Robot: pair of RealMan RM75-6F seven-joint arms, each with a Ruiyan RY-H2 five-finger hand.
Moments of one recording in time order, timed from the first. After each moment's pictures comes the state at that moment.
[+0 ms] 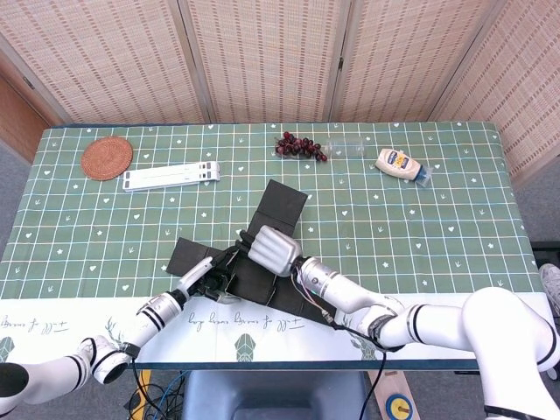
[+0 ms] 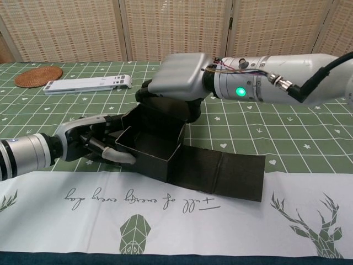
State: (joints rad) left arm -0.77 -1.68 0.00 -1.09 1.57 0.87 -1.33; right arm 1.19 -1.55 0.07 -1.39 -1.19 0.75 -0.77
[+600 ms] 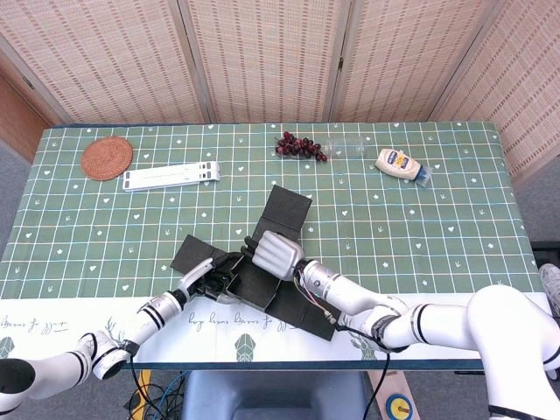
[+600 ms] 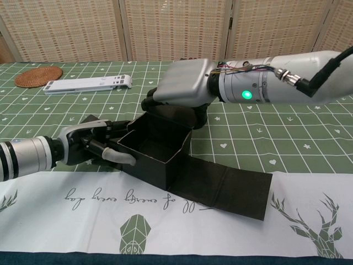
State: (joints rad) left arm -0.80 -1.69 0.04 -1.03 1.59 0.85 -1.52; right arm 1.21 -1.51 0.05 -1.45 -1.15 0.69 -0.82
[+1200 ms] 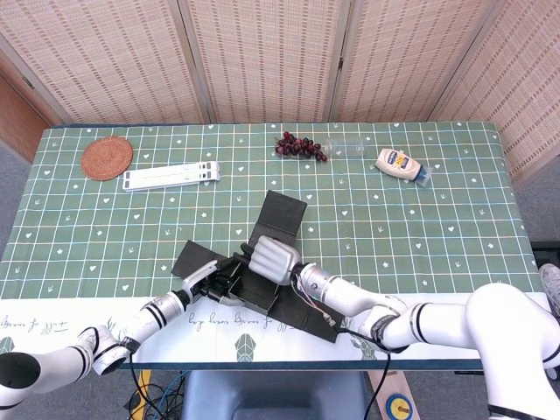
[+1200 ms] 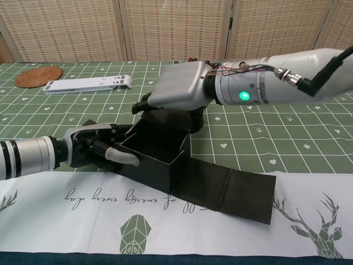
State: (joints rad) left arm -0.85 -1.69 0.09 -1.02 1.64 0.86 -1.70; right arm 1.23 -1.51 0.04 -1.45 -1.21 0.67 -0.76
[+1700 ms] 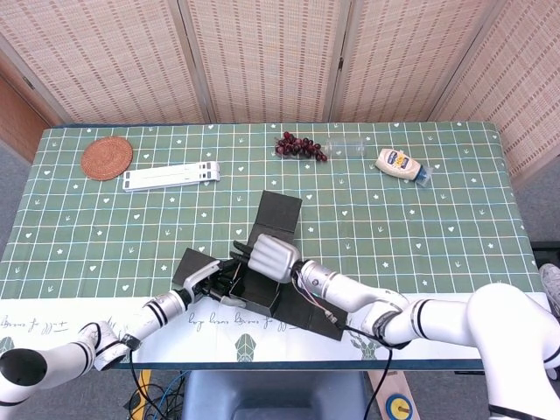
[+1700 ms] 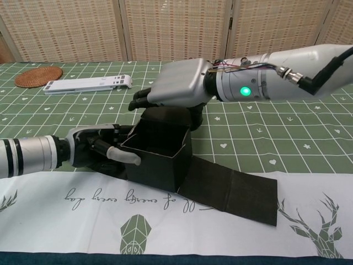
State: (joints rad) left arm -0.87 -1.70 0.13 -0.97 1.66 0.87 -1.78; right arm 1.22 -1.50 0.05 -1.42 -1.28 0.66 -0.65
